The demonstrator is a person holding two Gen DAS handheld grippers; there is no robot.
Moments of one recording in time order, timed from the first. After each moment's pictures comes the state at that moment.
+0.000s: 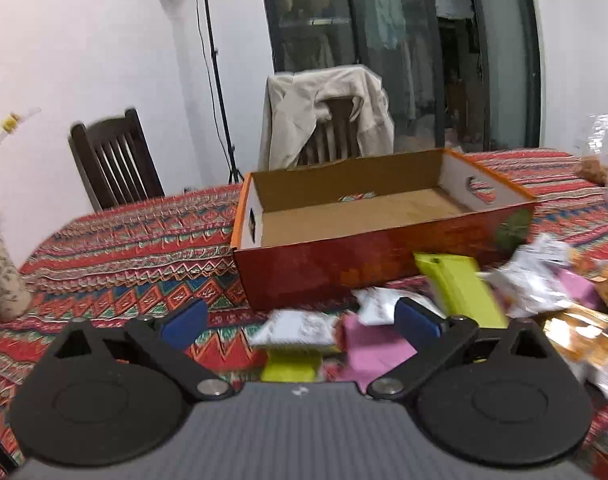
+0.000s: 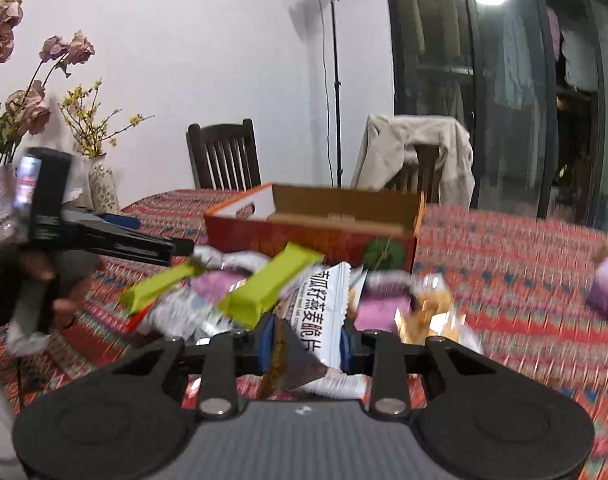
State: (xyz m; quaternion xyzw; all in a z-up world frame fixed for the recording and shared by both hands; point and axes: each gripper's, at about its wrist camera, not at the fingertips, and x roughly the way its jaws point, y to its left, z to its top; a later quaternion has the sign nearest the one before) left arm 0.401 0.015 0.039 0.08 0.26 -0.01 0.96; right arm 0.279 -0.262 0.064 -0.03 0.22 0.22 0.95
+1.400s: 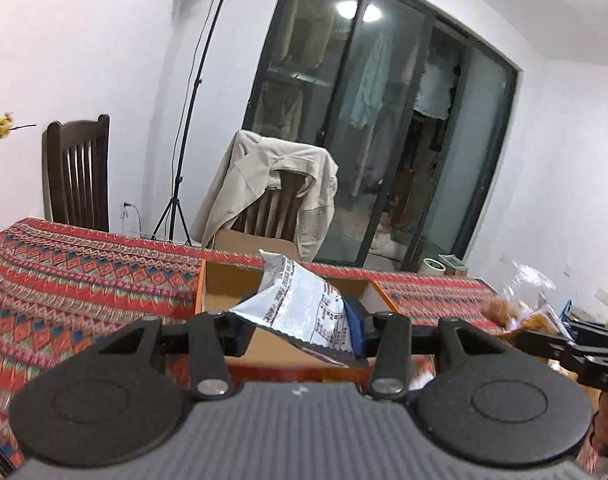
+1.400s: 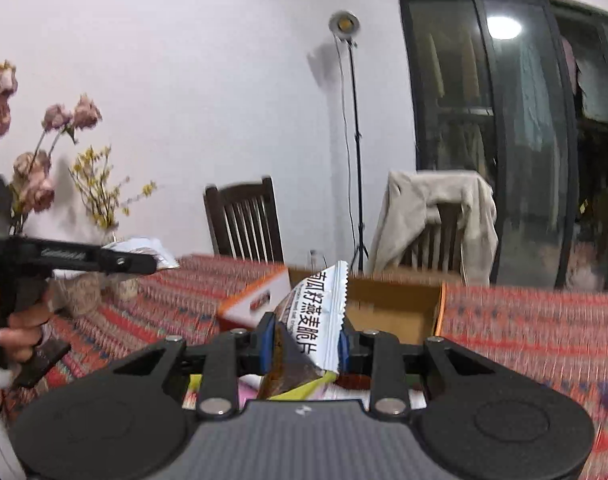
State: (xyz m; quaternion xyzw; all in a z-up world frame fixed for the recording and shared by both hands) left arm 0.383 0.060 0.175 -0.10 0.20 -0.12 0.97; right arm 0.342 -0.264 0.154 0.00 0.15 0.27 0.95
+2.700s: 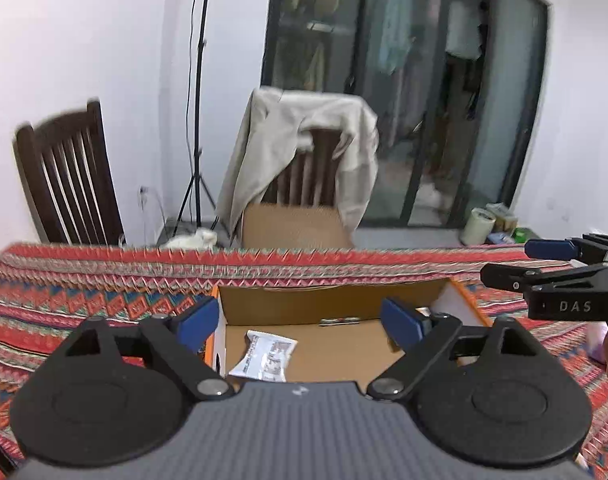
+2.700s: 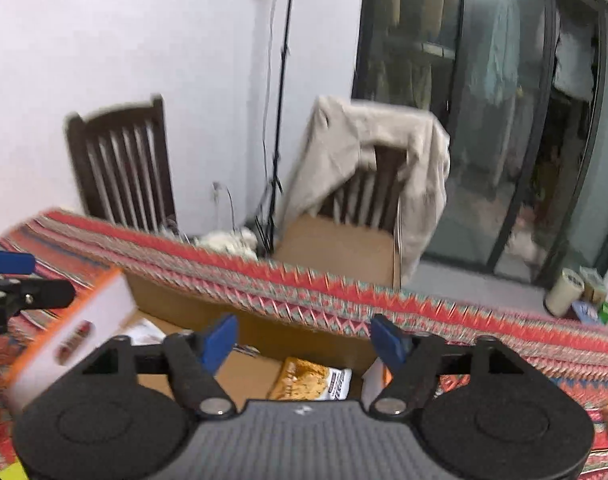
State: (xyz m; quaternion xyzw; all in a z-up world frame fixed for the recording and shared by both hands) left arm 0.537 0.036 0.156 -0.02 0.26 -0.07 0.96; right arm 0.617 -0.221 0.154 -0.07 0.26 0.13 0.95
